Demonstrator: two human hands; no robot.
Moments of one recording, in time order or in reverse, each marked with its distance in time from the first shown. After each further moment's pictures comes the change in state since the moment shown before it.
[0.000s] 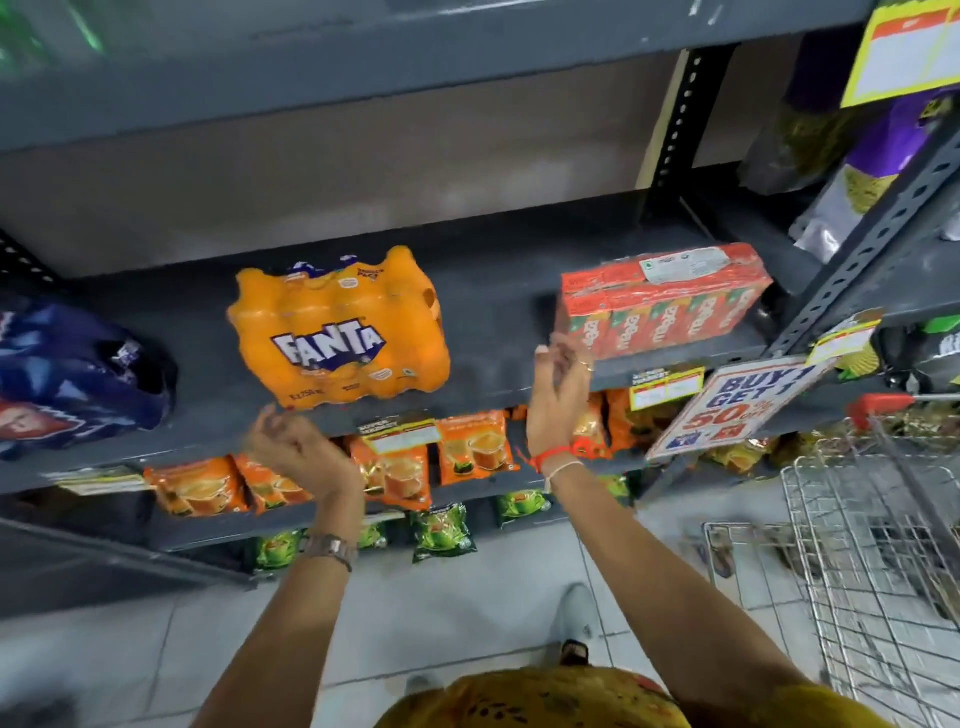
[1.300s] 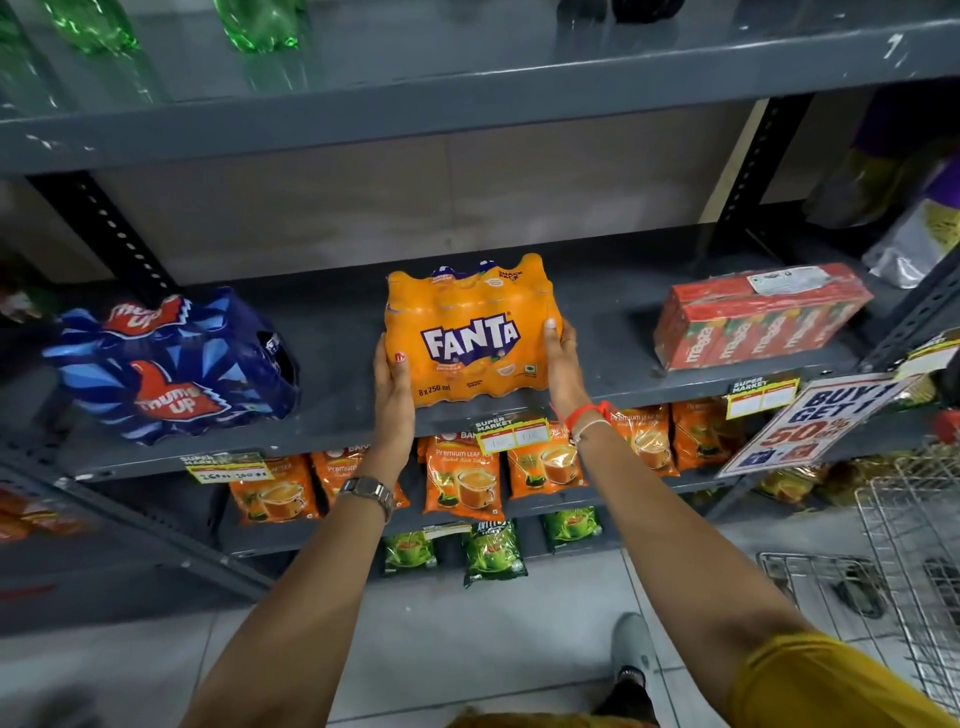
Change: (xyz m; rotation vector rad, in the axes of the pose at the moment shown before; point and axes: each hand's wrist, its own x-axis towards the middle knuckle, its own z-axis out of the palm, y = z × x) left_hand 0.105 0.004 -0.034 0.149 -0.811 -0.245; right_hand -0.038 -0.013 0.118 -0.097 -0.347 0.335
